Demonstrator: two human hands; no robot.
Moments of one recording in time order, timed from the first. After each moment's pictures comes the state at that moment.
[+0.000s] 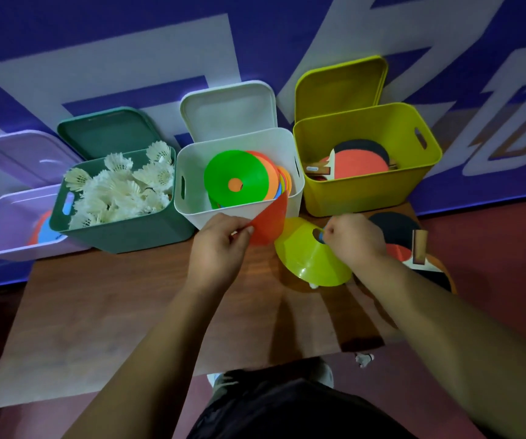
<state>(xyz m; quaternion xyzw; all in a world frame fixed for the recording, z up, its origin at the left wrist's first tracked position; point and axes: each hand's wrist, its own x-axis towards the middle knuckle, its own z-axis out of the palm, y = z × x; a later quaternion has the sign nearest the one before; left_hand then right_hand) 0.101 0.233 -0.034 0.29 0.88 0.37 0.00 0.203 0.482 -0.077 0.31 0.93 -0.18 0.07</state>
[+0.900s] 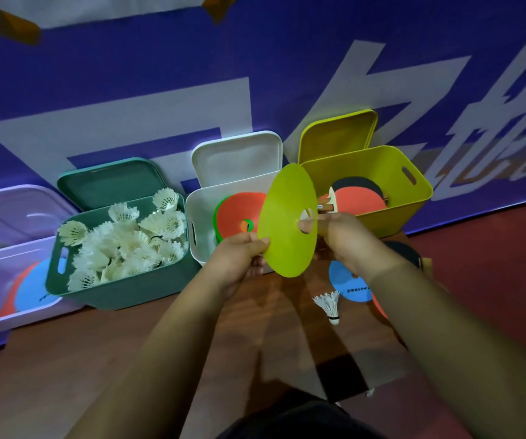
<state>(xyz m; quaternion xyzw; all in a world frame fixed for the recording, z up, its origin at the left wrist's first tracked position) -0.003 0.245 -0.011 0.08 0.67 0.59 0.45 0.115 0.431 0.005 0.38 0.62 -0.69 -0.06</state>
